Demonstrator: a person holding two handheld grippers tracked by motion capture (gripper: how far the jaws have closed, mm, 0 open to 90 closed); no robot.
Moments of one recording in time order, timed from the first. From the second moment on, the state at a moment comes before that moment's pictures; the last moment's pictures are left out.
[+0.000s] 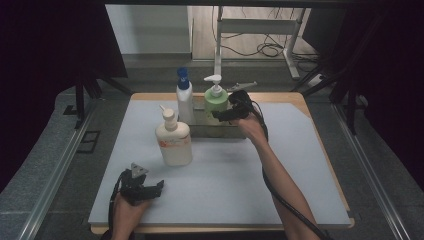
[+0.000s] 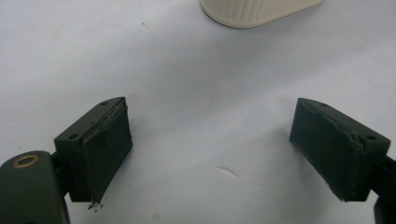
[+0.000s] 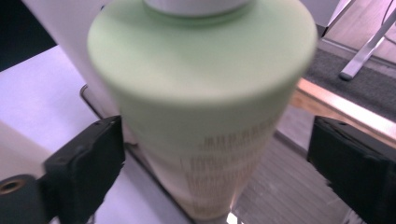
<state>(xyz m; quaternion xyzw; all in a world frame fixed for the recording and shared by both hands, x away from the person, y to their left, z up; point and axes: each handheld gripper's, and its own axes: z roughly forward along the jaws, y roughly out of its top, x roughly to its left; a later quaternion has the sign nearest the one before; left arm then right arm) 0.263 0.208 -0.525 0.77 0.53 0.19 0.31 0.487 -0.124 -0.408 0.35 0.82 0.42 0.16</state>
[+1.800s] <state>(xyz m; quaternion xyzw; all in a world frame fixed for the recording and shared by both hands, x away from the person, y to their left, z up) 0.262 0.208 -0.525 0.77 0.53 0.19 0.31 0.501 -0.132 -0.455 0.42 0.82 0.37 0.12</state>
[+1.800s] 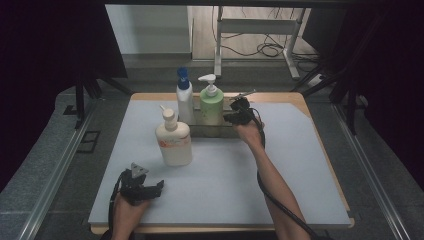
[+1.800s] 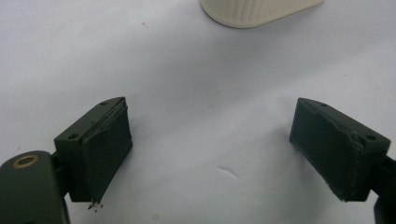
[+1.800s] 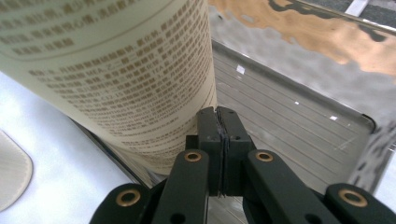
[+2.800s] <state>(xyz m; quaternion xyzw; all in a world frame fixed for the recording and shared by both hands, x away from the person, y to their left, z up) 0.263 0.208 -0.525 0.77 0.53 0.19 0.31 0.496 -0.112 -0.458 0.40 0.83 0.36 0.12</state>
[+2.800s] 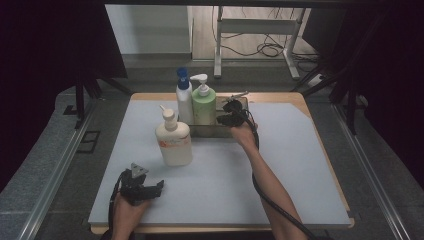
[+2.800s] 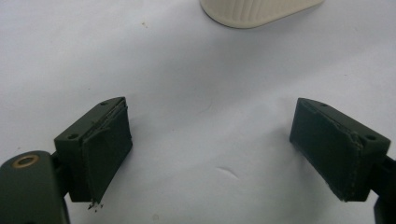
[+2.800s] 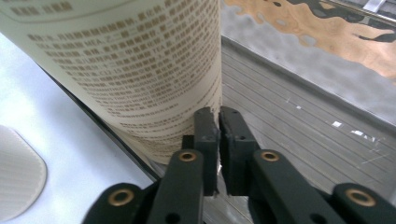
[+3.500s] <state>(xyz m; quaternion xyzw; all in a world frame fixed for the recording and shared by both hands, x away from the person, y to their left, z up) 0.262 0.208 -0.525 0.77 0.53 0.19 0.31 0.468 -0.139 -0.430 0.35 0.84 0.40 0.14</state>
